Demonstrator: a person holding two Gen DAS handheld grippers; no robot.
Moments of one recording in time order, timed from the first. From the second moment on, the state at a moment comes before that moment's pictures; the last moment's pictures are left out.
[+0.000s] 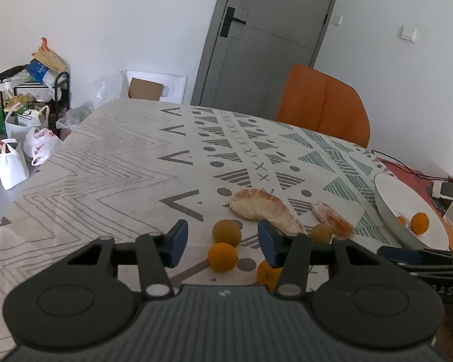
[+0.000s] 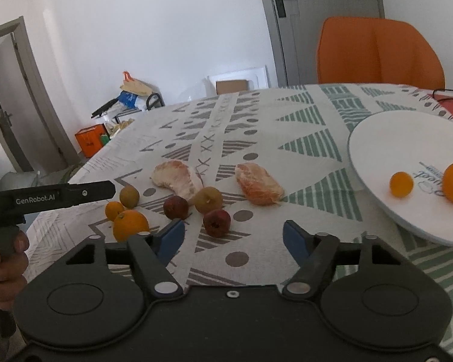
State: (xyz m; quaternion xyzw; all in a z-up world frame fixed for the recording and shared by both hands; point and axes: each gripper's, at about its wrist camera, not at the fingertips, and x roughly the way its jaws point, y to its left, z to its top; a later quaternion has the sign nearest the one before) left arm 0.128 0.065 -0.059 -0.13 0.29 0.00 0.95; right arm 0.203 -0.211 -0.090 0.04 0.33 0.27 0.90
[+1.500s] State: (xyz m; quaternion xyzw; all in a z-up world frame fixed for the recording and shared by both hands) left arm 0.156 -0.004 -0.026 -0.09 0.27 -0.08 0.96; right arm 0.198 -0.298 -0.063 0.10 0.26 0.19 0.94
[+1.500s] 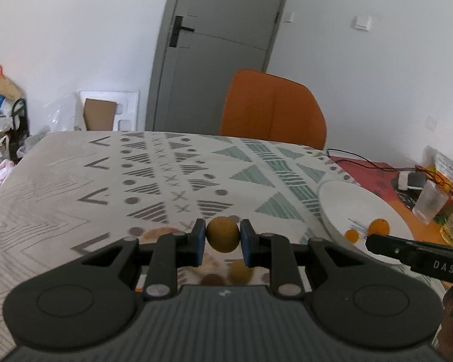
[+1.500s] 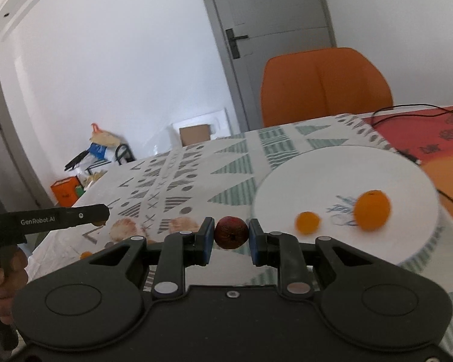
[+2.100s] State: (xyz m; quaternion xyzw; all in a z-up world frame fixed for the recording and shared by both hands) left arm 0.175 -0.085 -0.016 -0.04 0.27 -0.13 0.95; right arm 0.202 -0.365 -0.077 0.15 0.25 0.15 0.95
